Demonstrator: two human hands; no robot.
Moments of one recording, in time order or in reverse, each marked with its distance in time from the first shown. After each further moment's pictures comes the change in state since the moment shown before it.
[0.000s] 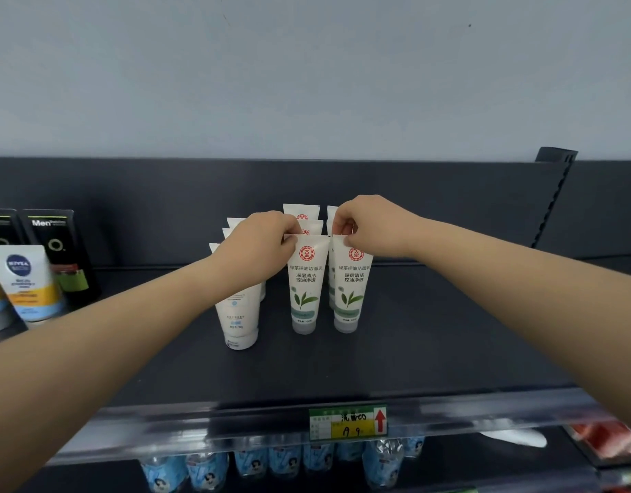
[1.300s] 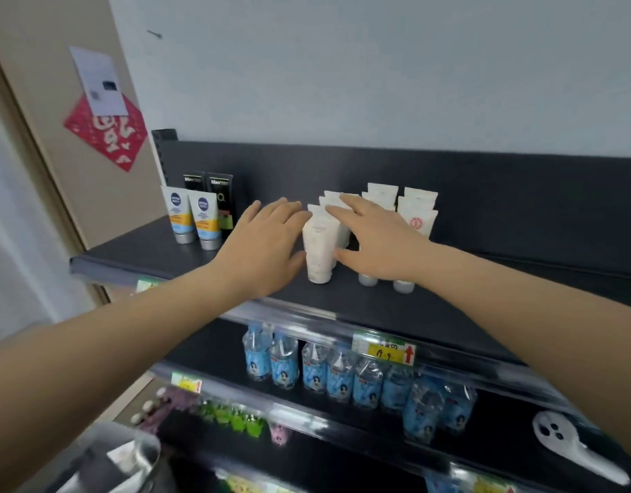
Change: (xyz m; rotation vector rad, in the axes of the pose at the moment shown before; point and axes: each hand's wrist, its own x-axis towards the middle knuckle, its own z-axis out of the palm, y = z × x) left_hand -0.165 0.041 -0.049 0.560 0.073 -0.147; right_hand -0.088 -0.069 0.025 0.003 0.045 -0.409
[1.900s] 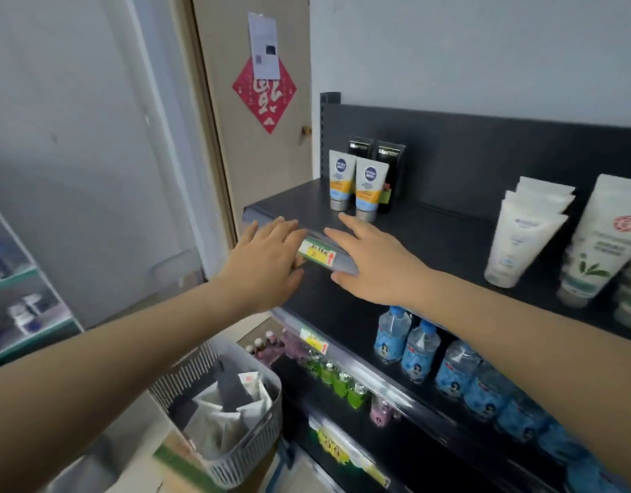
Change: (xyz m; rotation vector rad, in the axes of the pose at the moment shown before) left_hand -0.167 -0.167 0.015 0.102 -0.205 -0.392; right_hand 0.091 -0.201 0.104 0.113 -0.143 -0.395
